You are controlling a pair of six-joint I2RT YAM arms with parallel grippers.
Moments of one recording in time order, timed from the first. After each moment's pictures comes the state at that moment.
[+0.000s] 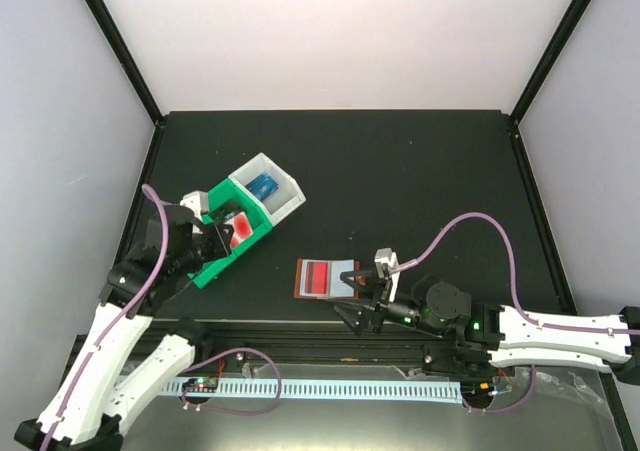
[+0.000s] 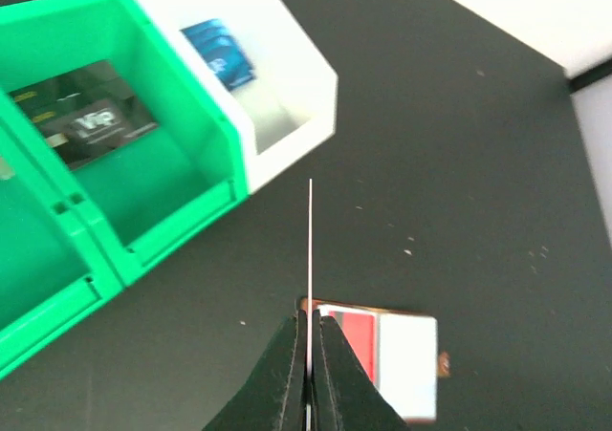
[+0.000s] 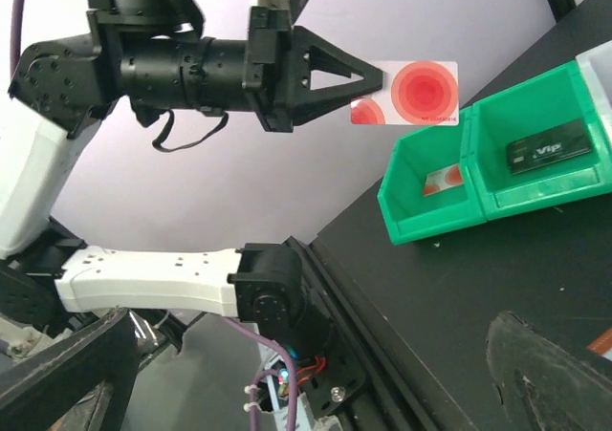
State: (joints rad) left arm -0.41 0.63 0.90 -0.89 0.03 -0.66; right arm 1.40 0.65 0.36 0.28 0.13 0.66
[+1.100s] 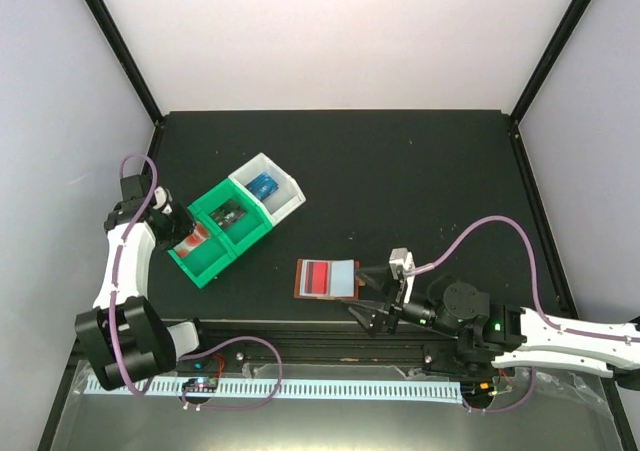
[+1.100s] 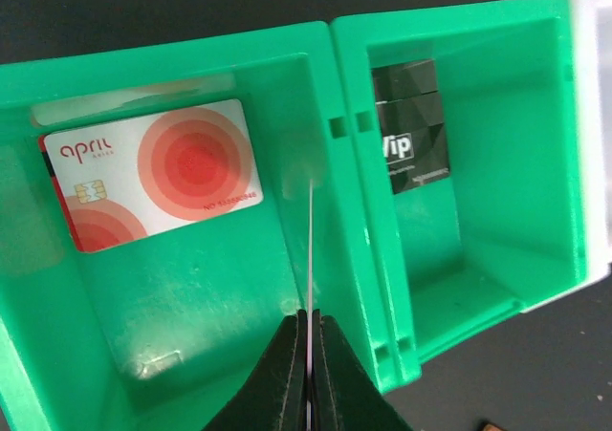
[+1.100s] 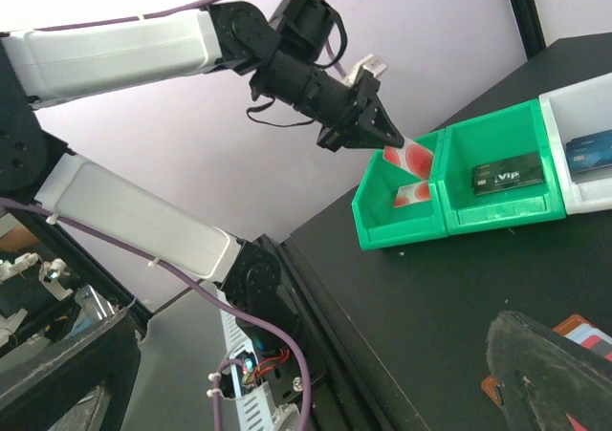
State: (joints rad) left arm 0.34 1.18 0.88 -0.80 0.30 -0.39; right arm 1.40 0.49 0.40 0.06 0.16 0.53
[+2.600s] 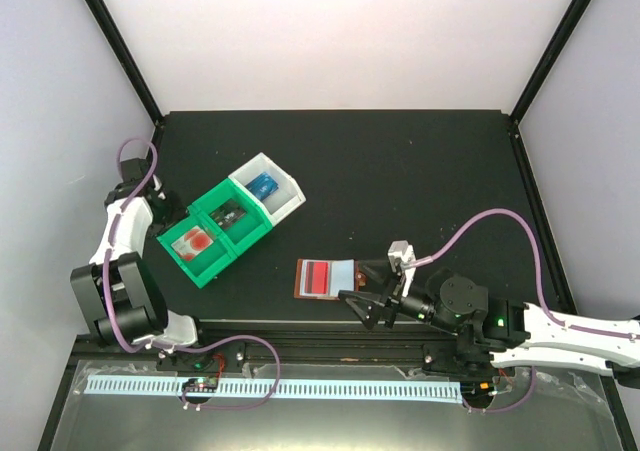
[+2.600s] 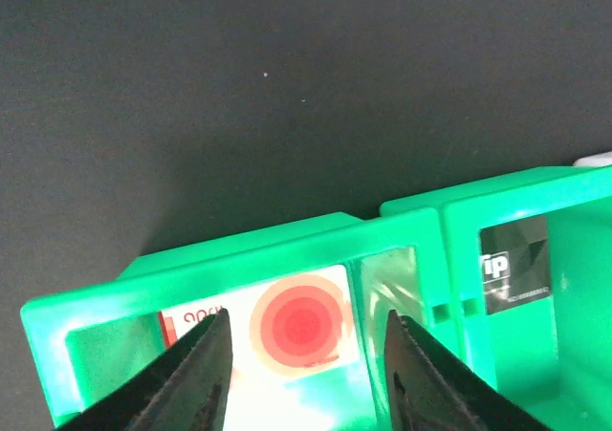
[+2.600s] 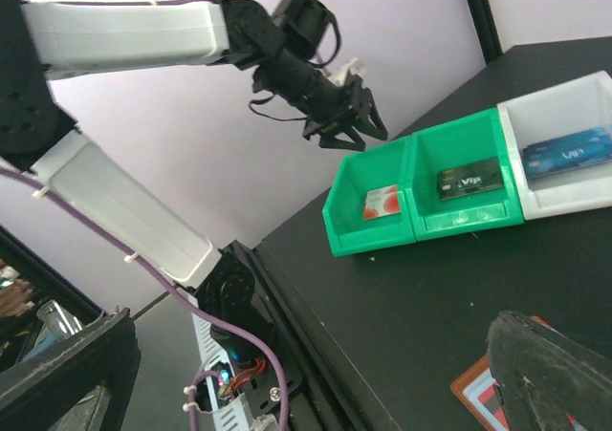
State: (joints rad) left arm 0.35 1.43 1.01 -0.73 0.10 -0.36; right arm 1.40 0.53 0.49 -0.02 0.22 0.52
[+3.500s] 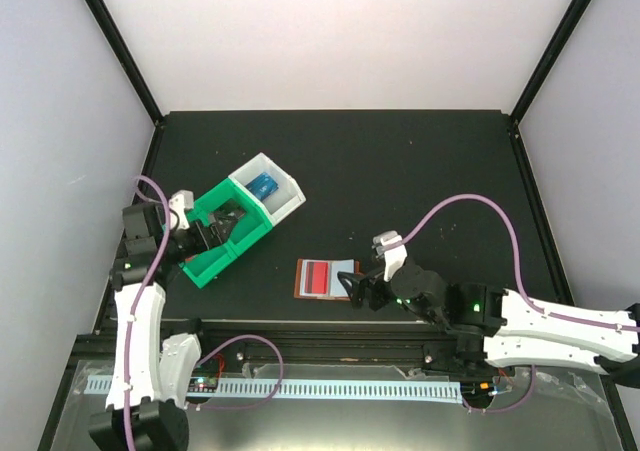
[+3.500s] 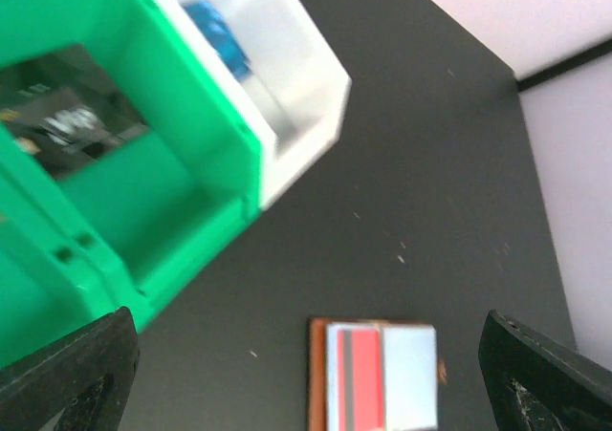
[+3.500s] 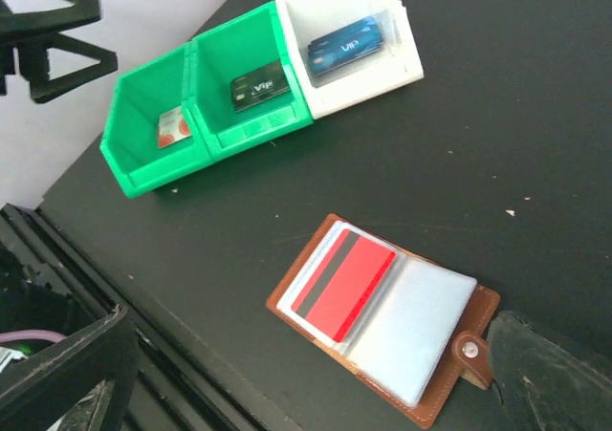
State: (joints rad) left arm 0.26 0.77 0.72 -0.72 0.66 -0.32; right arm 1.34 0.77 0.66 -0.41 0.44 0.66
